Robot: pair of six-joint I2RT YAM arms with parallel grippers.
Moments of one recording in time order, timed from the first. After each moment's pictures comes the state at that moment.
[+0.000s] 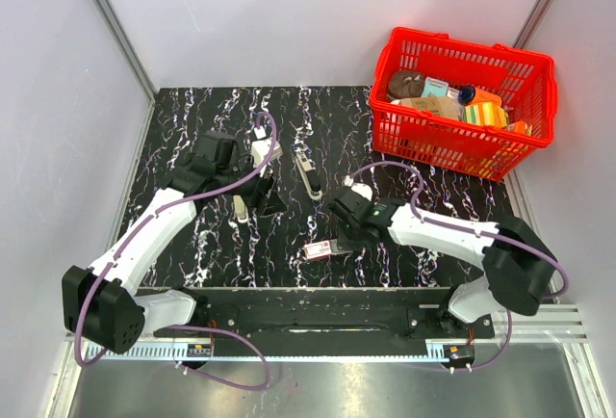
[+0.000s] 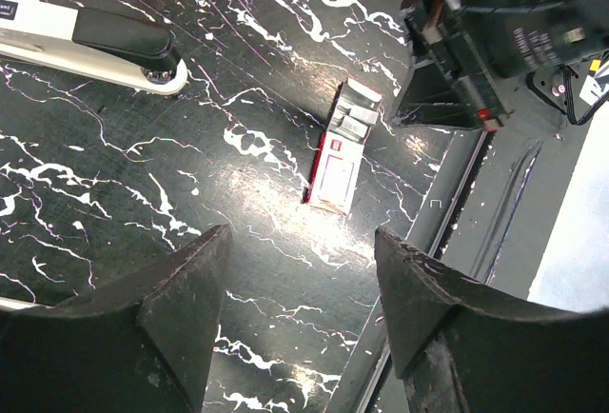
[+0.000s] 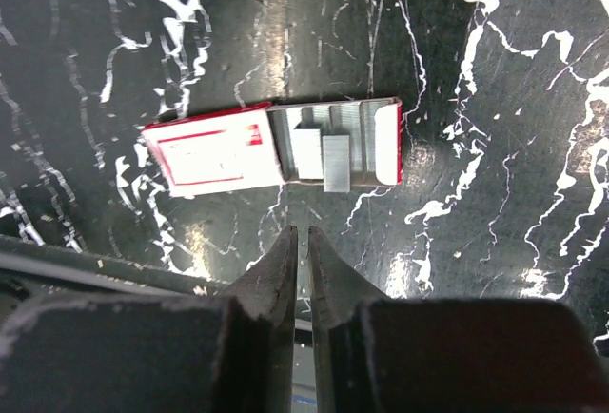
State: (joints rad) left arm -0.38 1.21 1.02 -0.60 0.71 0.21; right arm 0.93 1.50 0.92 -0.57 0.13 0.94
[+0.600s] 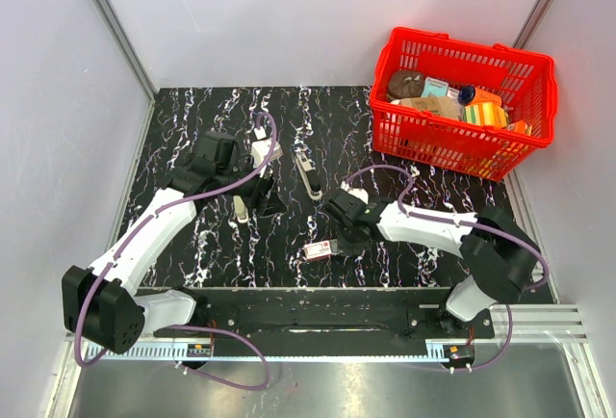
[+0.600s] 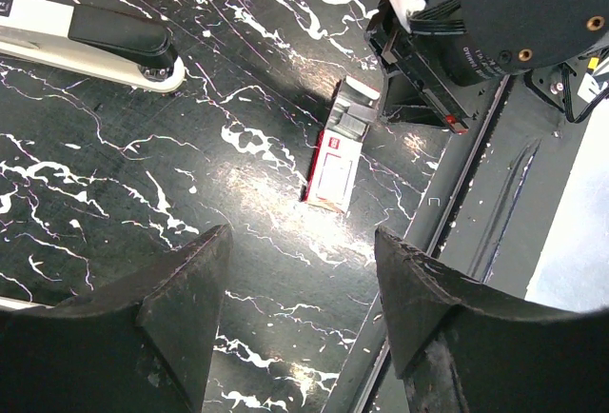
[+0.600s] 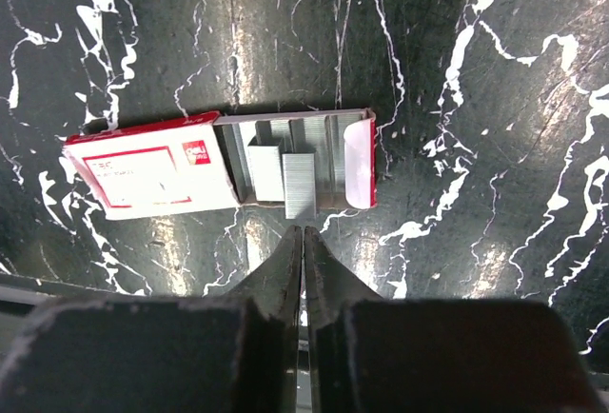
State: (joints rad) left arm -0.38 1.21 1.02 -0.61 0.71 0.21; right arm 0.91 1.57 0.92 -0.57 0.11 0.88
